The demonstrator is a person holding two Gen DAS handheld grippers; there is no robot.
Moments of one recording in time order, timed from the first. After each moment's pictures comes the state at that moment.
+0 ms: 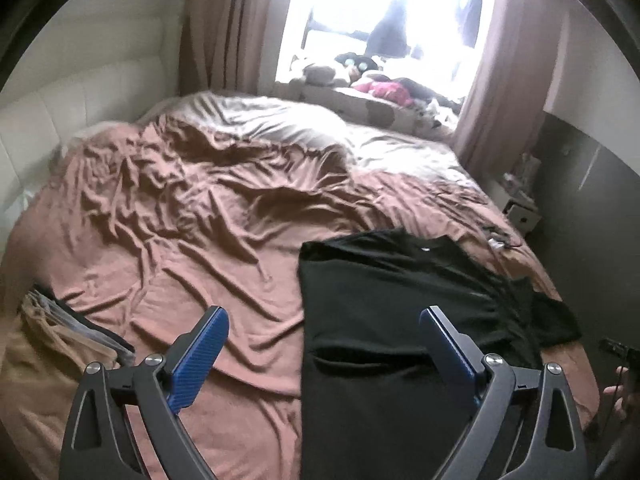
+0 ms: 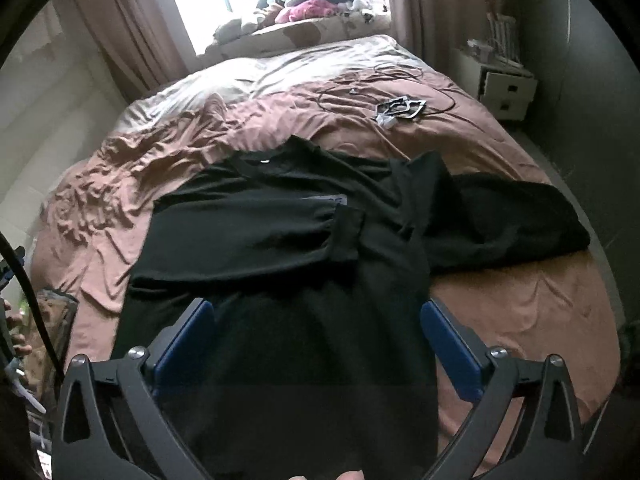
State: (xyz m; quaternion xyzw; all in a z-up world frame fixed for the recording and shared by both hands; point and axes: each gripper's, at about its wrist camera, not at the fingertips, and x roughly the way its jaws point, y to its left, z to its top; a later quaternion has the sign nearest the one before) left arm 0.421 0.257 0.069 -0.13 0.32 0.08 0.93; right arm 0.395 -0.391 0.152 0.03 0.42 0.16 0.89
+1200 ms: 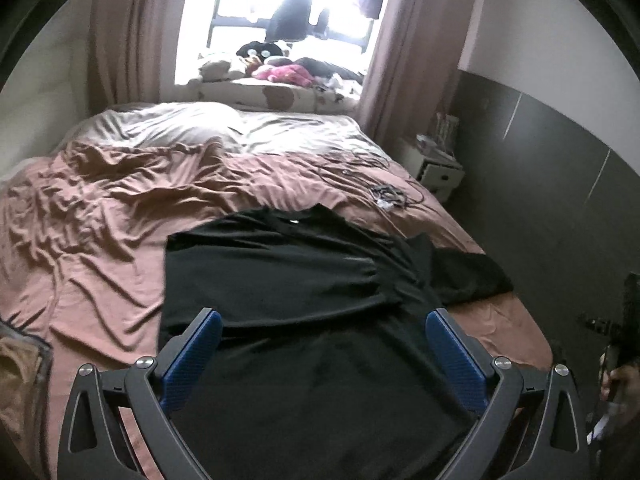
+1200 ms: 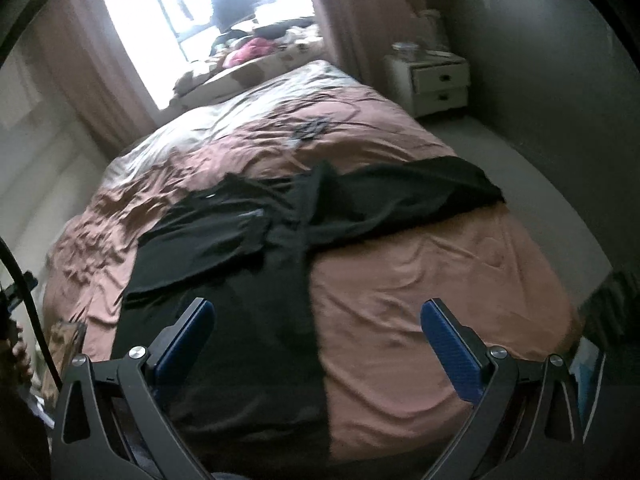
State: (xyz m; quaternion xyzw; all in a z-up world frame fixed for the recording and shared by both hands) left arm 0.436 0.056 0.086 -0.09 0.34 -0.05 0.93; right arm 0.286 -0.570 0.163 0.12 0.39 0.11 0.91
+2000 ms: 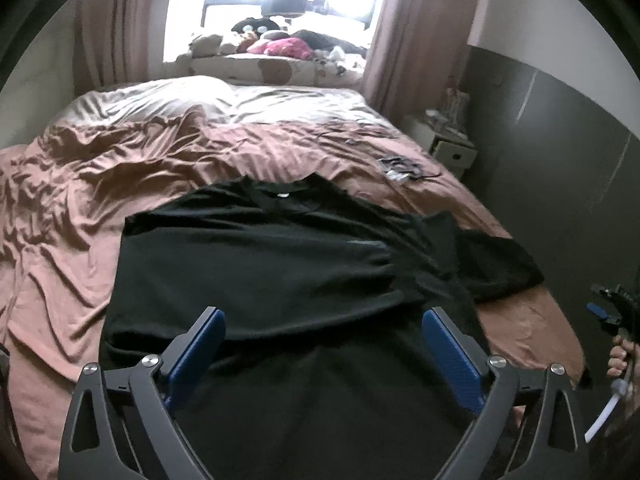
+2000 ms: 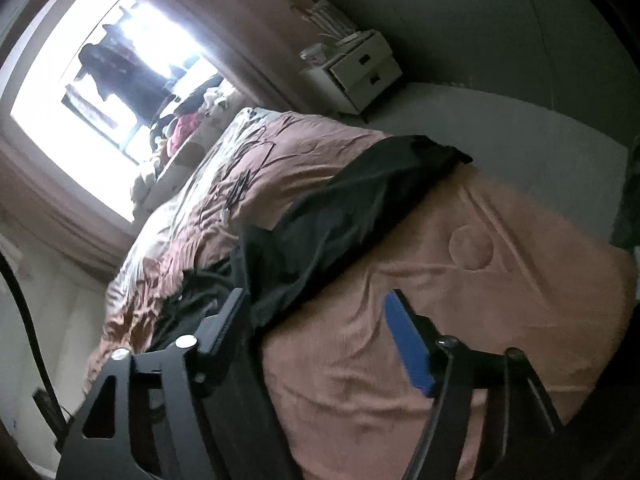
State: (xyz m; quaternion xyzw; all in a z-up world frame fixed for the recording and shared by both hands) left arm 0.523 0.022 -0.011 -0.09 0.37 -0.03 0.92; right arm 0.375 -0.655 0.056 0.34 0.35 0.06 0.87
